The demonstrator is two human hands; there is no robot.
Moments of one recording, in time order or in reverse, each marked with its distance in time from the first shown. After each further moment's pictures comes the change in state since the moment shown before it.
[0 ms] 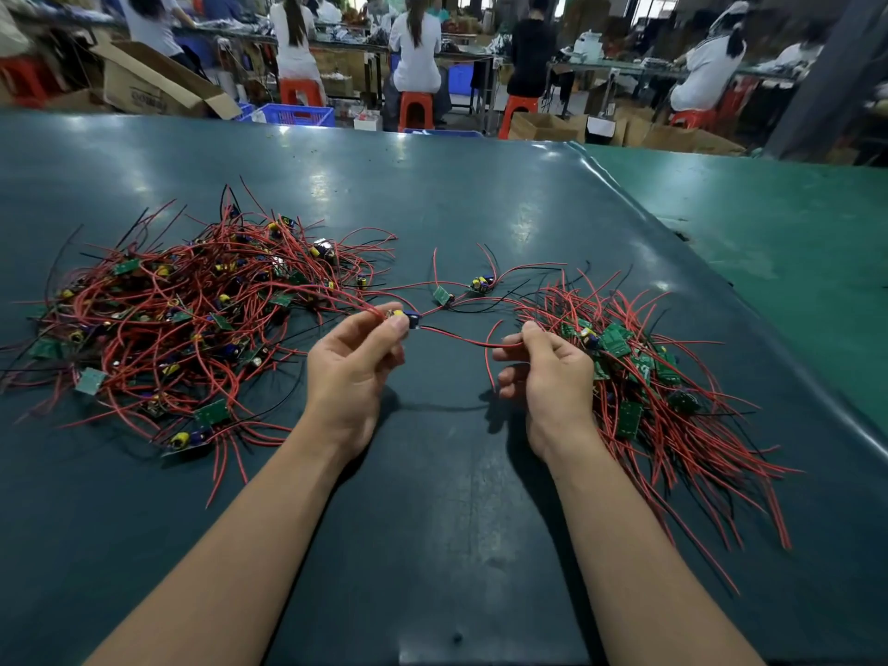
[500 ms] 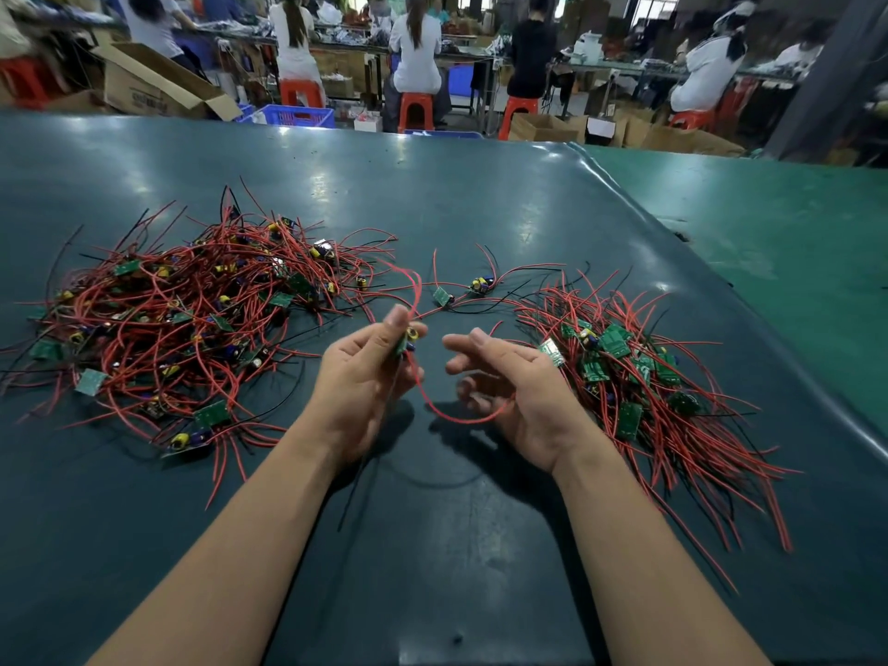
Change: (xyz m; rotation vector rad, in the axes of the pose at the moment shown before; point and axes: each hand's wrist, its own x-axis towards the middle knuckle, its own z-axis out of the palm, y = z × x) left_hand -0.004 0.003 0.004 0.075 -0.089 -0.176; right_hand -0.014 -0.009 0.000 0.032 -0.525 0.221
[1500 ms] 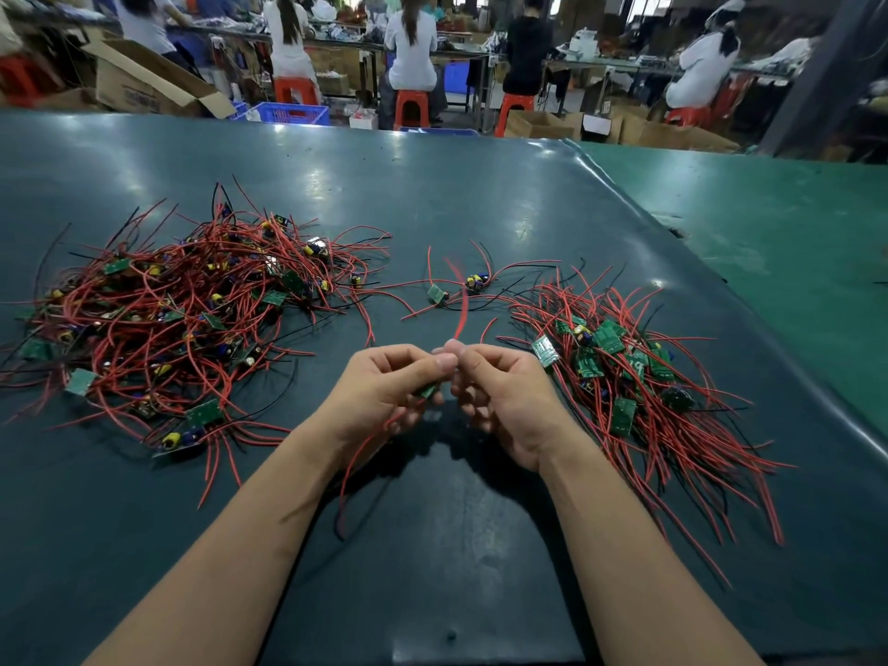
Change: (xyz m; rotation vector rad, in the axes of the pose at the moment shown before) left_hand -0.008 -0.004 0.000 0.262 -0.225 -0.131; right_hand -0.003 0.006 0.008 -0.031 0.020 -0.007
